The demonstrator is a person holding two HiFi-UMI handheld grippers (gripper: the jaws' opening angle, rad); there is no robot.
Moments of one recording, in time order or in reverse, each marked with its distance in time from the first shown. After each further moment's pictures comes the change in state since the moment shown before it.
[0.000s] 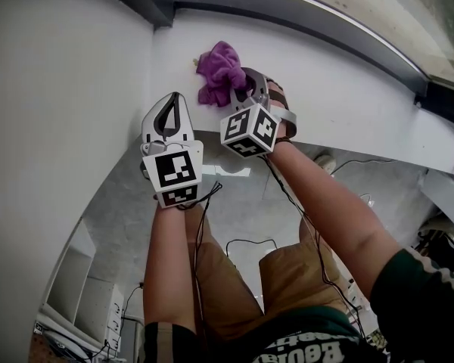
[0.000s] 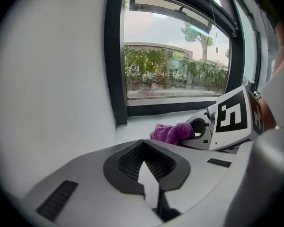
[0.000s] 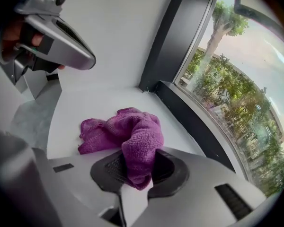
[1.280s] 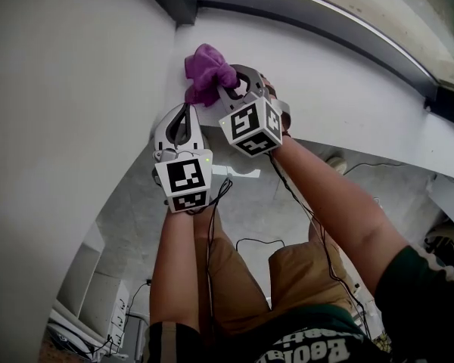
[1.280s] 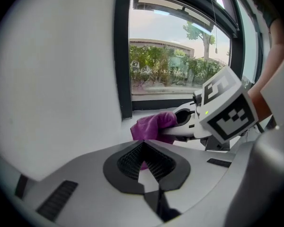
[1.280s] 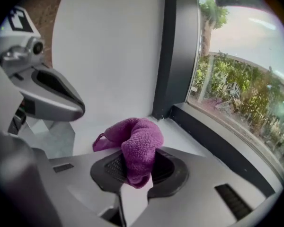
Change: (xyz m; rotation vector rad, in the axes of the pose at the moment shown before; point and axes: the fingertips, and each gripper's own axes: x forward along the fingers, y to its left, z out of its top) left arm -0.021 0.013 -0.026 -0.016 0.044 -0.003; right arm -0.003 0.036 0.074 0.127 -0.224 0.190
